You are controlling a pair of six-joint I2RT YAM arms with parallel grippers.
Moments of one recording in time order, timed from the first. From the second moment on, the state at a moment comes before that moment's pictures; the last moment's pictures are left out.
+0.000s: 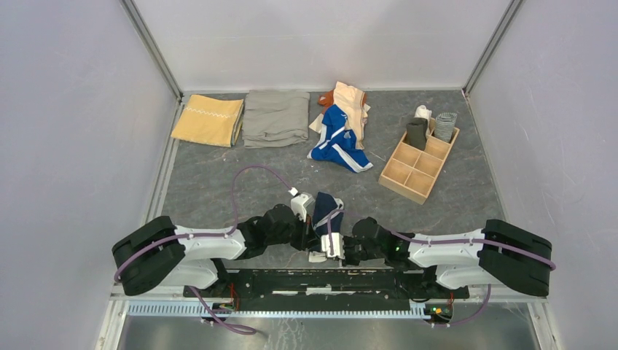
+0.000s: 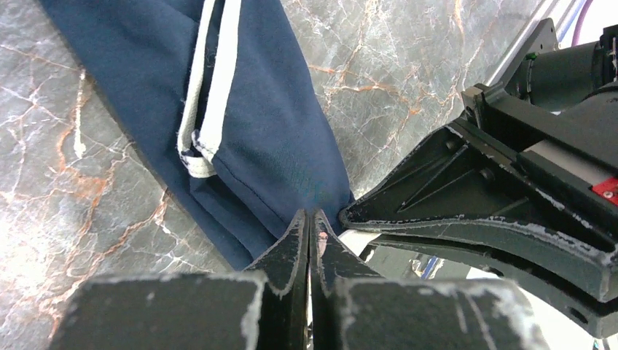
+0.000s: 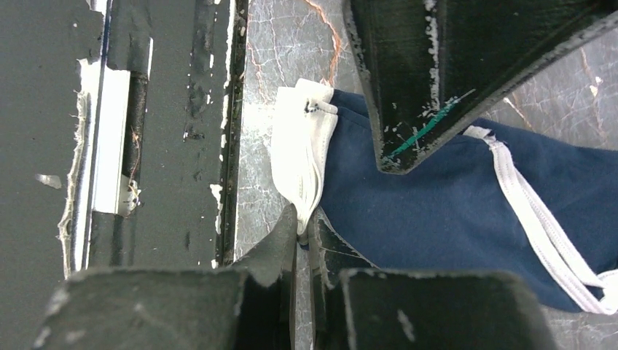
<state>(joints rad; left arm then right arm) -1.01 1.26 0.32 0.38 0.15 -0.66 1.17 1.24 0.27 0.35 -0.28 -0.39</state>
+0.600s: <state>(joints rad) -1.01 1.33 0.30 0.41 0.18 -0.64 1.02 1.23 0.26 0.36 -0.47 -0.20</state>
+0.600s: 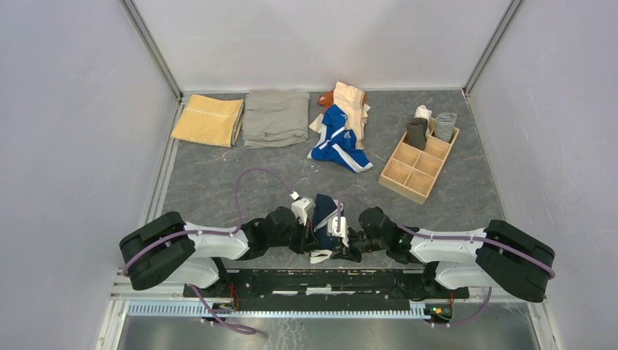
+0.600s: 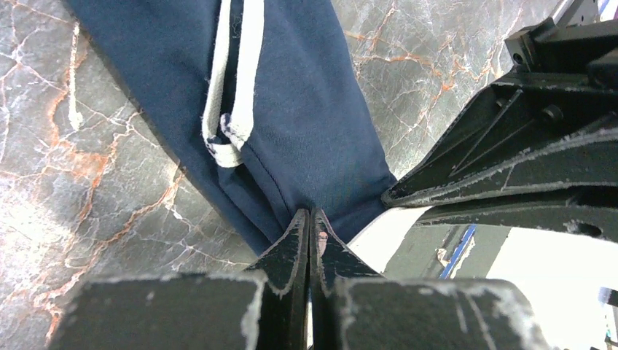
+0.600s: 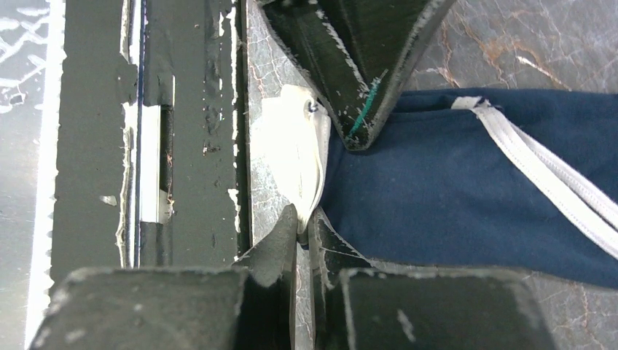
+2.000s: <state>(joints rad) -1.01 1.34 0.31 0.39 0.16 -0.64 0.68 1.52 0.45 0.20 -0.78 0.11</state>
